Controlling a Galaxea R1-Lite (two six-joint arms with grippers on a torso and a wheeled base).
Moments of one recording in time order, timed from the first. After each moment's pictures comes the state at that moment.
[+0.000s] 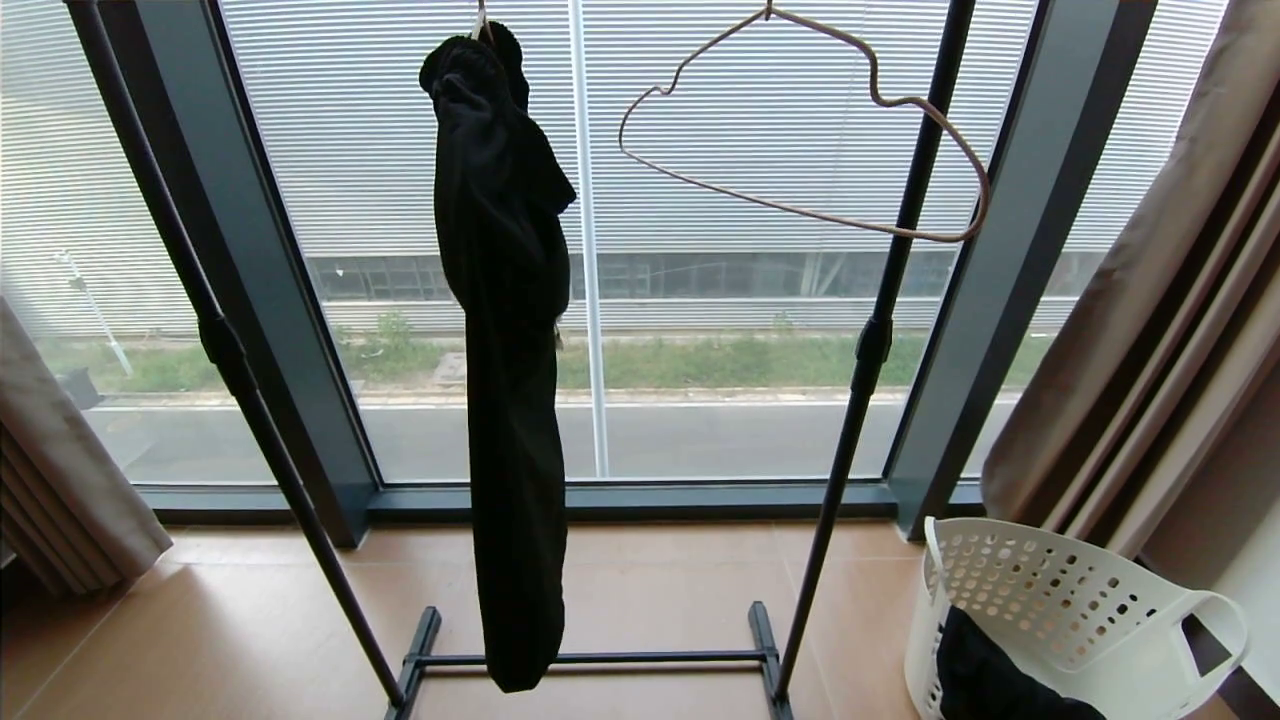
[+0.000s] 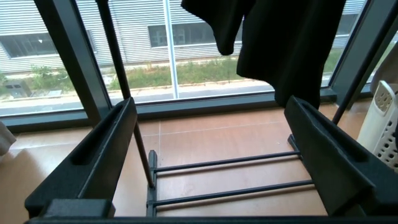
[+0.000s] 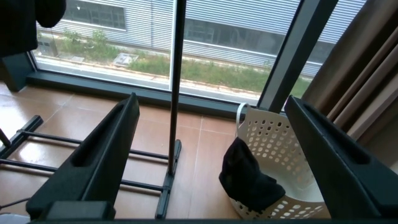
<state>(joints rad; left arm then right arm) 0.00 0.00 -0.01 0.02 -0.11 0.04 0.00 0.00 -0.04 0.09 0.10 -0.07</state>
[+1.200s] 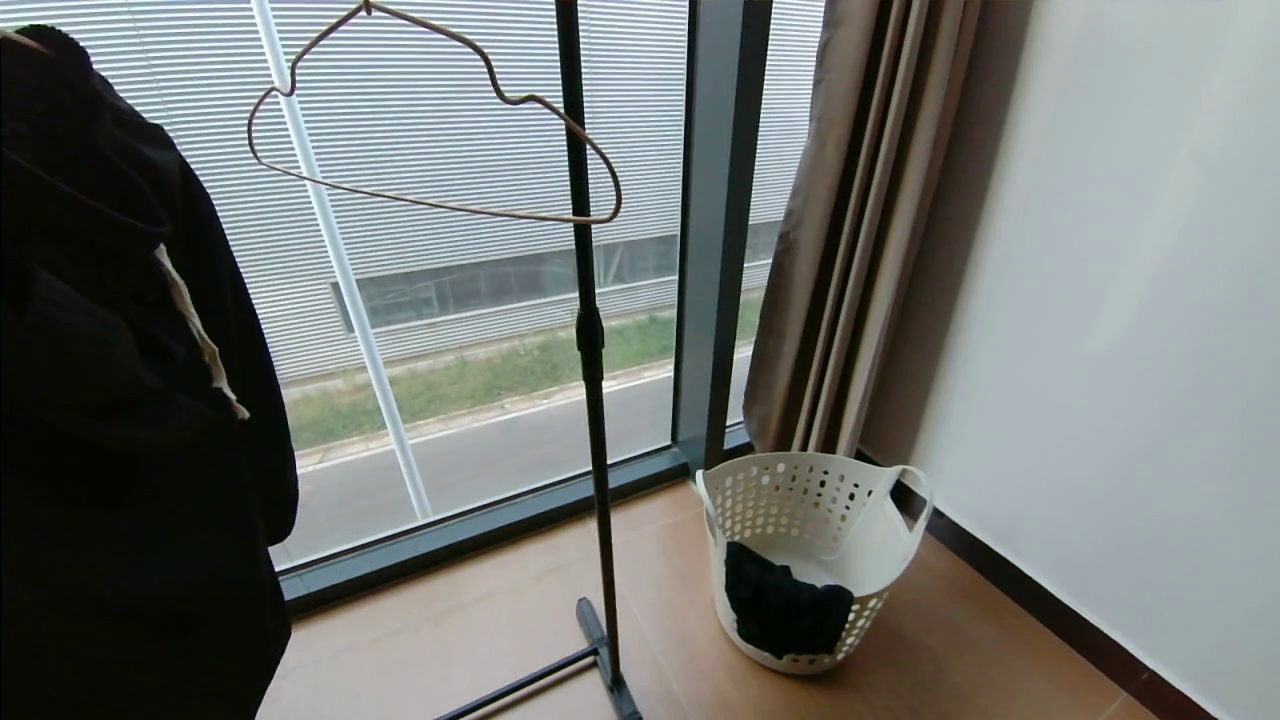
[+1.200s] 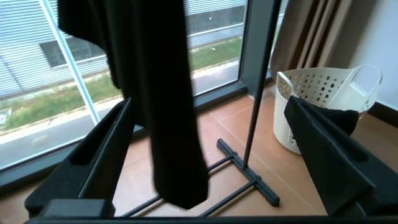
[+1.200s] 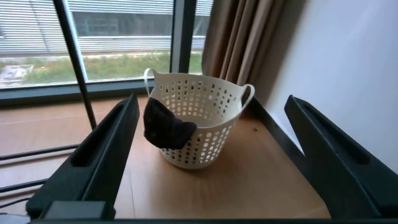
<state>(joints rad) 0.00 0.00 -0.01 0.02 -0.11 0.04 0.00 0.00 -0.04 0.09 0.10 -0.07</state>
